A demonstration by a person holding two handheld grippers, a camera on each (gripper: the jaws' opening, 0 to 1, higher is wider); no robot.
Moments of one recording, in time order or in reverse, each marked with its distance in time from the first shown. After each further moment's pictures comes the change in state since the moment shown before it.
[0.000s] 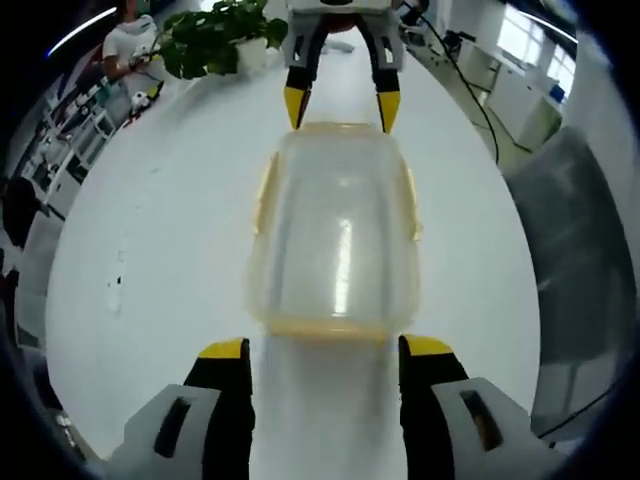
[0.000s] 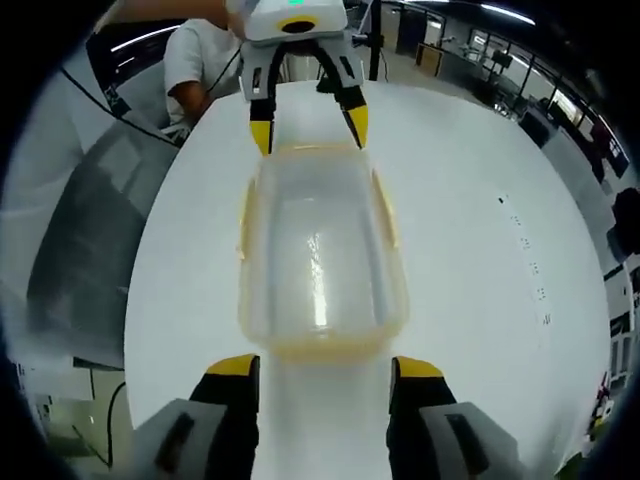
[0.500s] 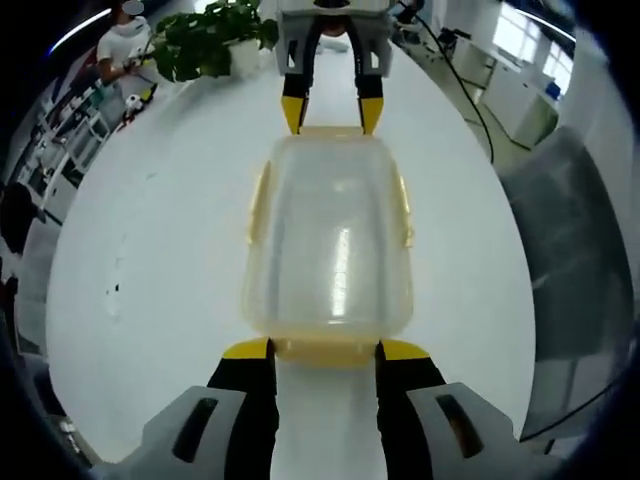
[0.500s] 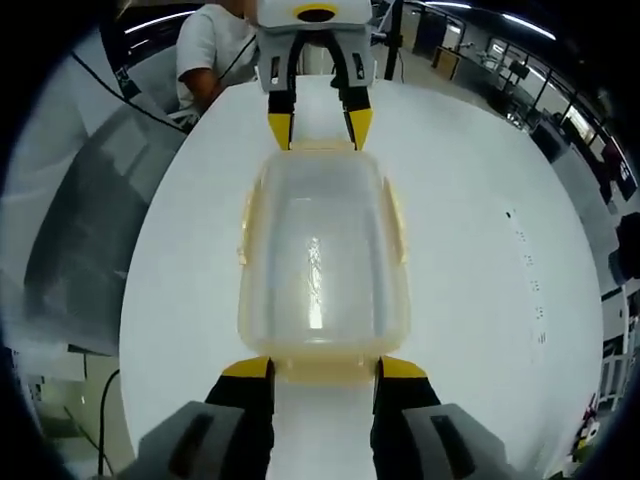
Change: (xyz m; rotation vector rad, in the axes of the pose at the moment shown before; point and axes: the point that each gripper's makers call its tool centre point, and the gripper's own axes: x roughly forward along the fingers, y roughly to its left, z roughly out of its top) left arm 0.000 -0.004 0.008 0.027 0.014 -0.012; right arm 0.005 -0.002 0.007 -0.073 0.045 -0.005
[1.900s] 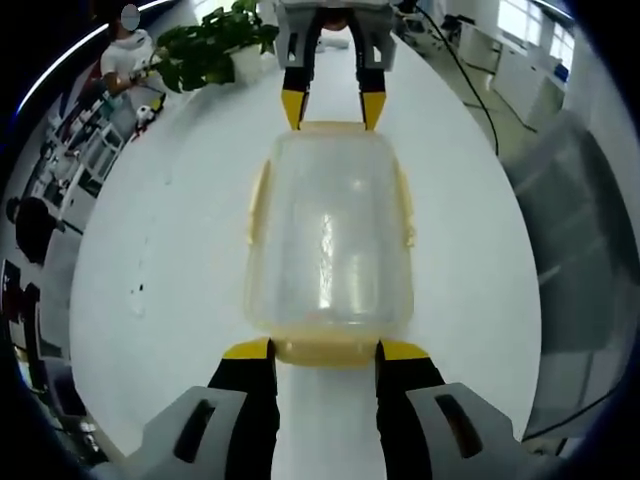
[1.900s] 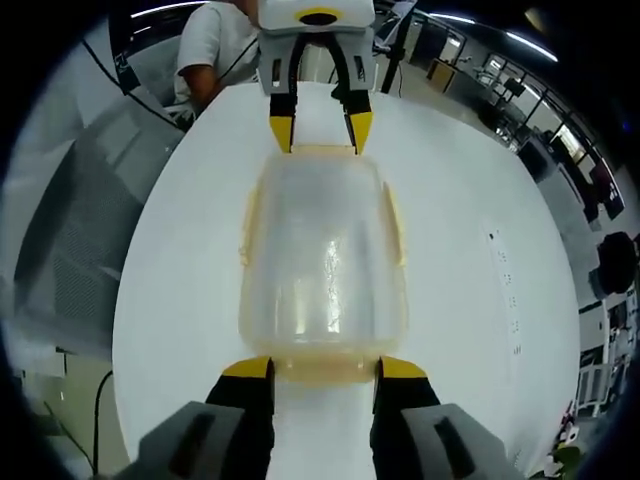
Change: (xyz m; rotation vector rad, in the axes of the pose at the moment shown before) left arm -0.018 -0.006 0.000 0.040 0.027 0.107; right arm -0.013 0.007 0.013 -0.047 -0.011 -0.106
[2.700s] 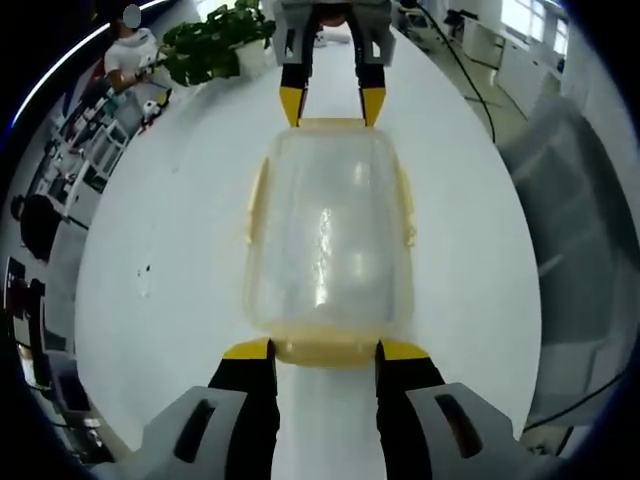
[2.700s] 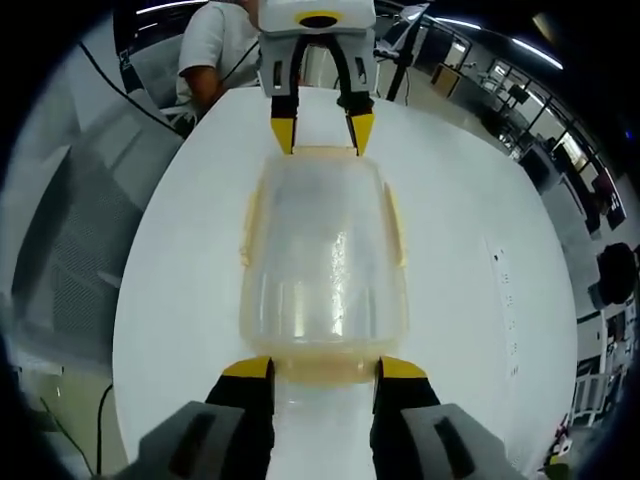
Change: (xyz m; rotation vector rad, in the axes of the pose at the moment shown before) left arm -0.015 -0.002 -0.025 0.001 0.020 0.027; right arm 0.007 0.002 0.029 -0.025 -0.009 -0.005
